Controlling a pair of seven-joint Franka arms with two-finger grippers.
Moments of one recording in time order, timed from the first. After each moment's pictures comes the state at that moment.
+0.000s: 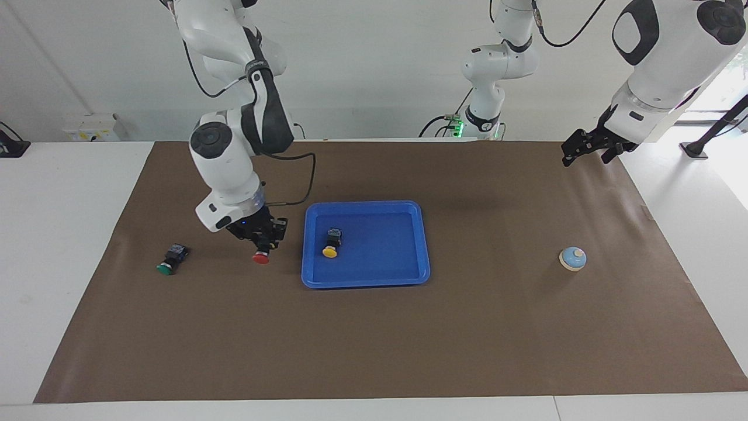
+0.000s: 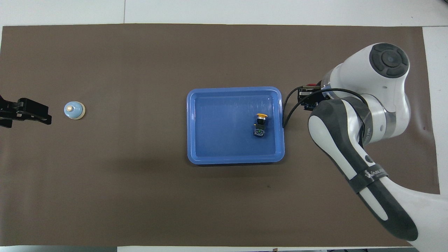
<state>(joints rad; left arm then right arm) 0.04 0.00 -0.06 -1.62 0.00 1.50 -0.02 0.10 0.24 0.15 -1.80 0.00 2.06 0.34</state>
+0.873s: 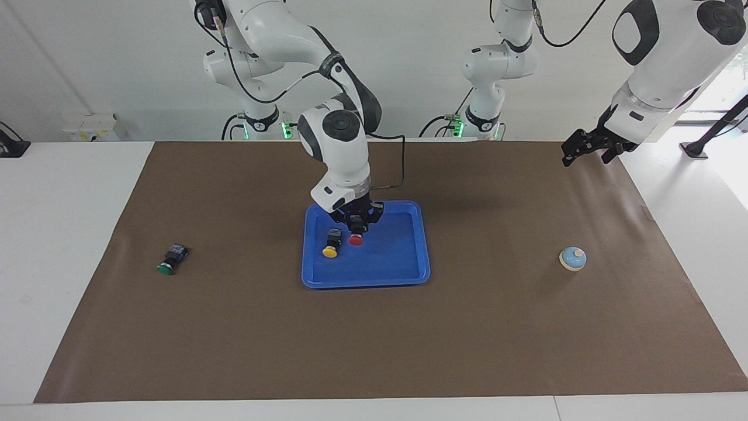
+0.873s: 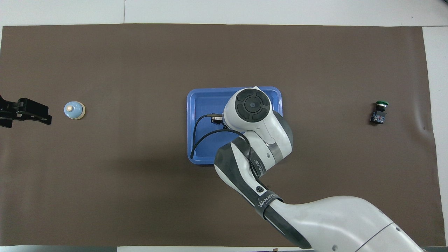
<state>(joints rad) 0.04 0.00 -0.06 -1.62 0.00 1.50 -0.02 0.44 0.44 0.15 -1.77 0.00 2.29 0.67</state>
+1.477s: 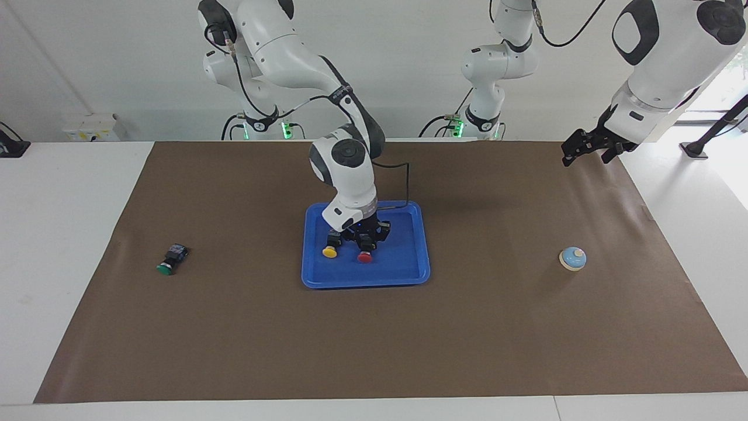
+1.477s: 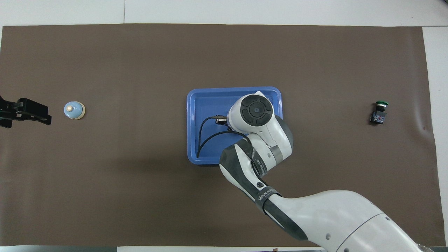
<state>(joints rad) 0.04 0.00 -0.06 -1.62 0.00 1.50 -0.02 0.43 0.45 0.13 -1.83 0.00 2.38 0.68</state>
